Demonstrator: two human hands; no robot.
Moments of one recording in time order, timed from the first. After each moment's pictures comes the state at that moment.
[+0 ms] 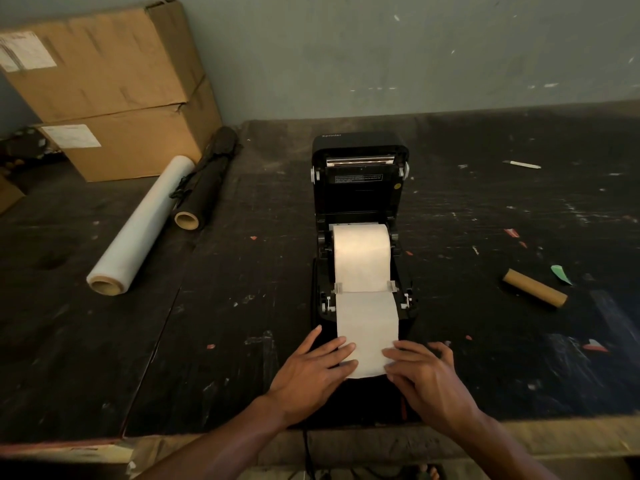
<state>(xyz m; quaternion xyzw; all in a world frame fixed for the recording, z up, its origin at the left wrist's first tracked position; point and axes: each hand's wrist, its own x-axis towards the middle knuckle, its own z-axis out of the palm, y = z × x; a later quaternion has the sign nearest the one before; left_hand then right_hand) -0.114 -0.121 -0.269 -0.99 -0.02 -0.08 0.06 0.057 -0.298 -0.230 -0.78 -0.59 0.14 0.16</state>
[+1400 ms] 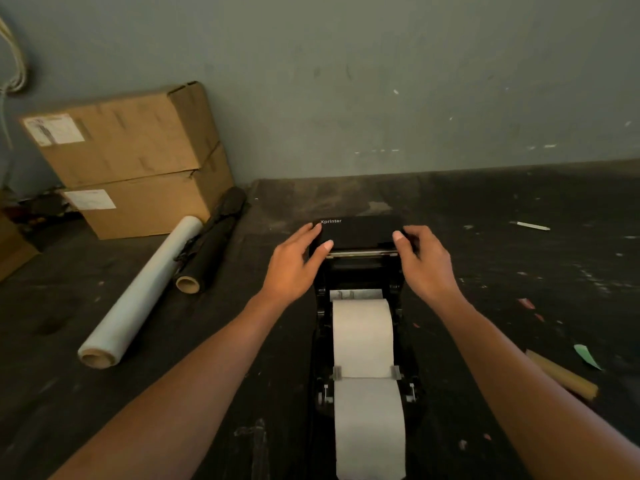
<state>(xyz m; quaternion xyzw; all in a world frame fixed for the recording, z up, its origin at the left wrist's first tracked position) 0.024 0.023 -0.084 -0.87 -0.29 -0.31 -0.24 0.182 -0.129 -0.074 -0.78 -0.35 0.07 0.50</state>
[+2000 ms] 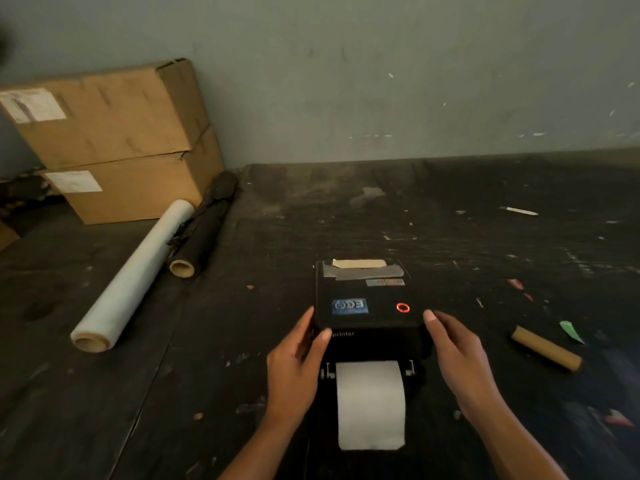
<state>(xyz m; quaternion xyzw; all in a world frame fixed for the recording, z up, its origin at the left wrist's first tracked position) -0.062 -0.098 -0.164 -0.71 -0.37 -0.34 -0.49 0.111 -0.229 -0.149 -0.77 -0.20 0.22 0.56</state>
